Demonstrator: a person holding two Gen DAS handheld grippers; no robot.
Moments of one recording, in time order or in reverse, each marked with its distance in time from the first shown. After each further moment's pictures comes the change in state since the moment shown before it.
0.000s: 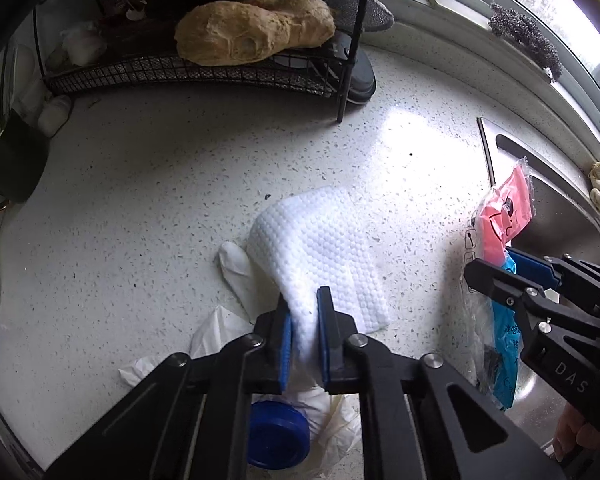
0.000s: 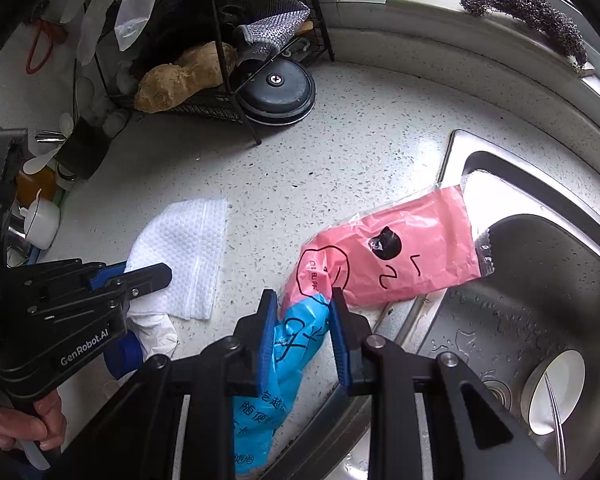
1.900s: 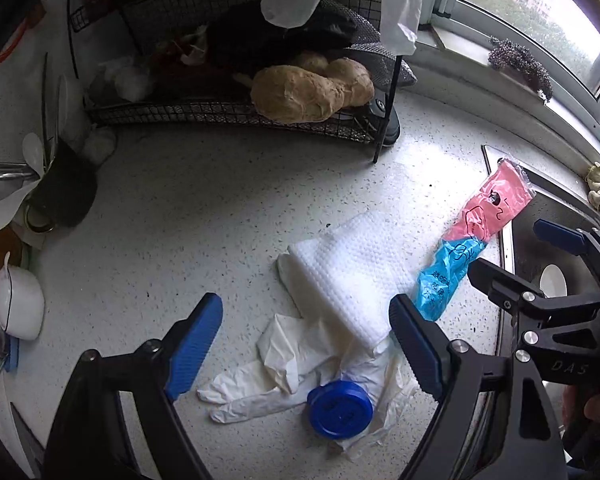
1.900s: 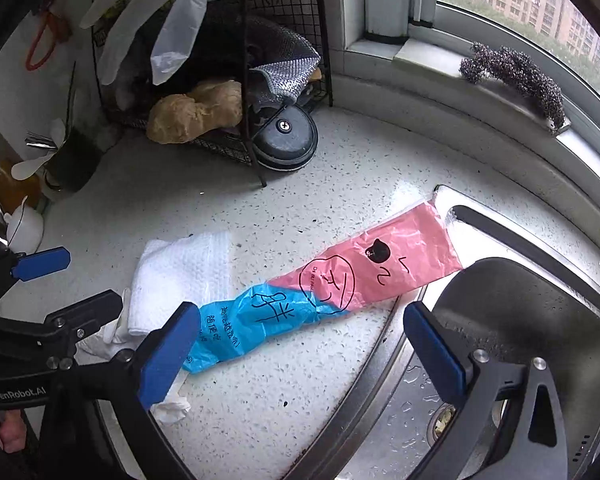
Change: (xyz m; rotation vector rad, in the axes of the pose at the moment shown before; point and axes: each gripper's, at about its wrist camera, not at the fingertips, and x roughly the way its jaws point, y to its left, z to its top) left arm -0.055 0.053 0.006 0.052 -0.085 0.066; right arm -0.012 0.019 0.000 -0.011 -0.089 -0.144
